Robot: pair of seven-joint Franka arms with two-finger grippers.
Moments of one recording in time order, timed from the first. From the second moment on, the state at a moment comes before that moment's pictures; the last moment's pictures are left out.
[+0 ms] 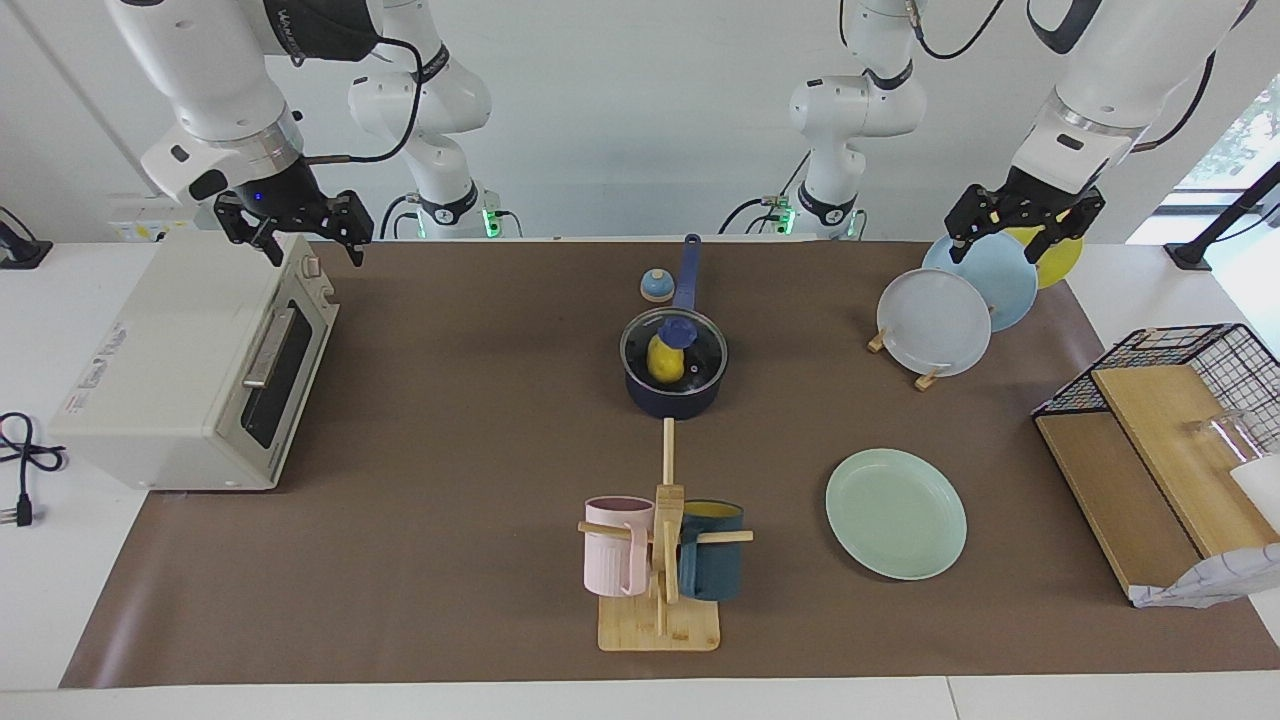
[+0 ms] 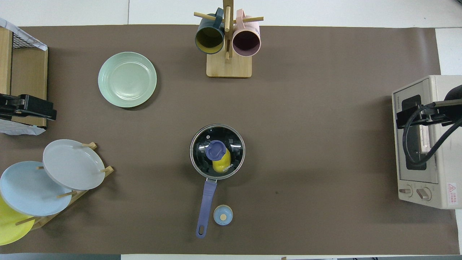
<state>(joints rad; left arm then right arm) -0.08 -0.02 -0.02 -1.54 0.00 1.50 -0.01 0.05 -0.04 -0.03 -1.62 -0.06 1.50 0.00</state>
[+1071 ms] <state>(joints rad) -0.08 -0.02 -0.02 -1.54 0.00 1.49 -0.01 0.01 -0.04 0.02 -1.63 -0.06 1.49 0.00</state>
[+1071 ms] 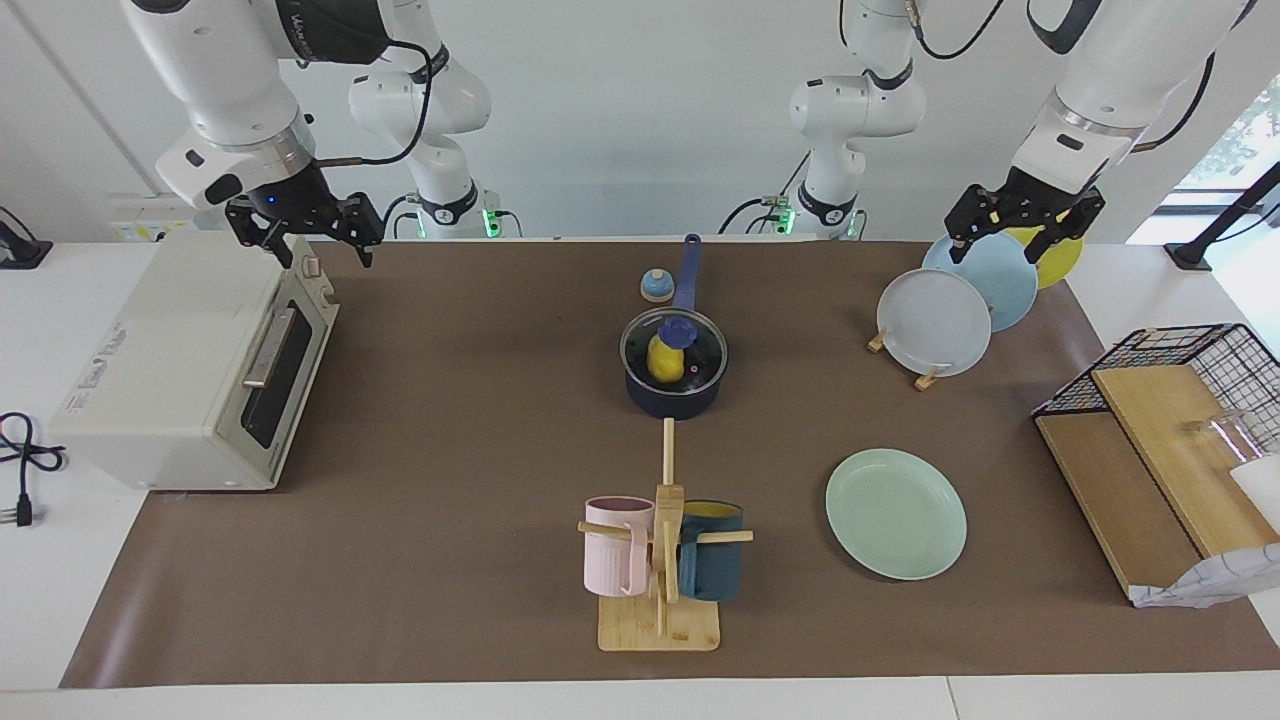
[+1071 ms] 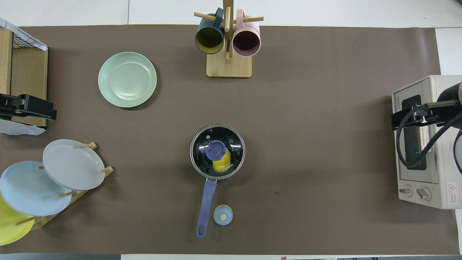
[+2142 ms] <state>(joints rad) -0.08 -0.02 -0.02 -1.54 0.00 1.49 -0.01 0.00 -0.02 -0.02 -1.63 -0.06 1.52 0.00</state>
